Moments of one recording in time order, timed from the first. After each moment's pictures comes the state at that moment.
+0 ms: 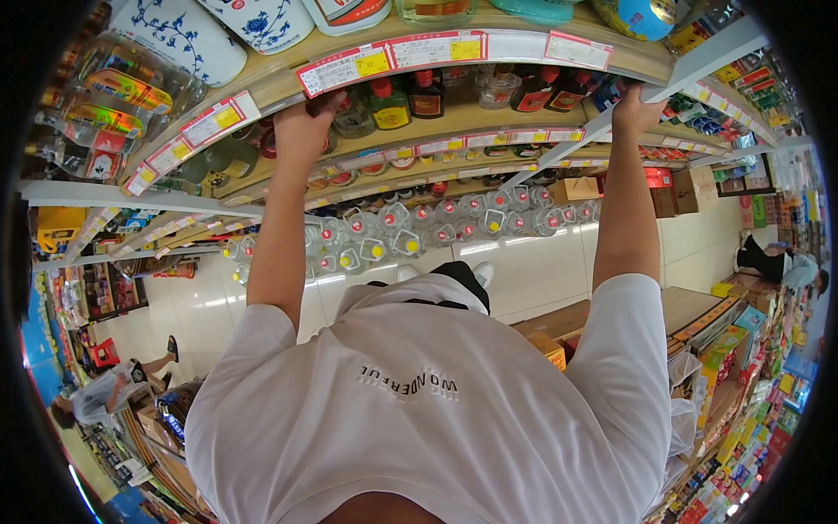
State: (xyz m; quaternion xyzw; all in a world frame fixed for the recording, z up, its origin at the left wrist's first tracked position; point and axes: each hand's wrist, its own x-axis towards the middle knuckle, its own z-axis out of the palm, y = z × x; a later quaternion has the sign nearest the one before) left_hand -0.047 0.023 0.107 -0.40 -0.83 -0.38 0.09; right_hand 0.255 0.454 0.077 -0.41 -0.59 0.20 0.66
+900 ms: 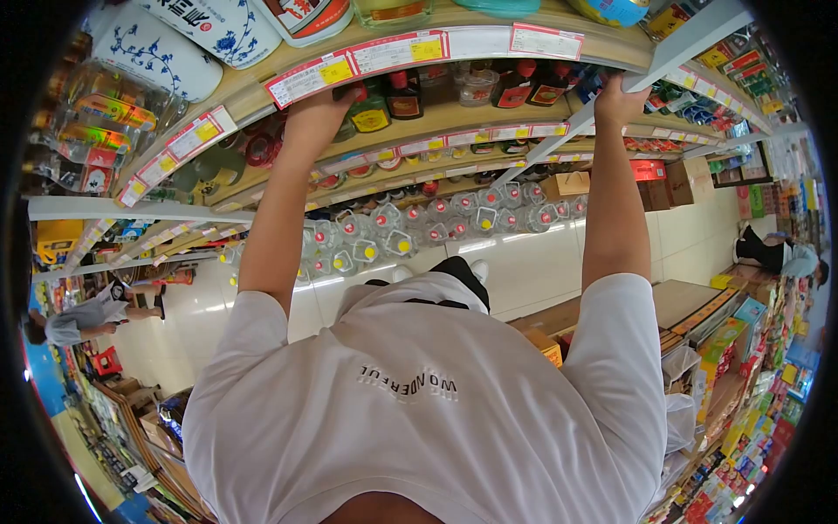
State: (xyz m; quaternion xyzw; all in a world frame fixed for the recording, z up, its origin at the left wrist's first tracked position) left_hand -0.031 0.078 0.114 -0.46 -0.85 -0.23 0.05; right_hand 0.258 0.469 0.067 -0.42 -0.58 0.25 0.65
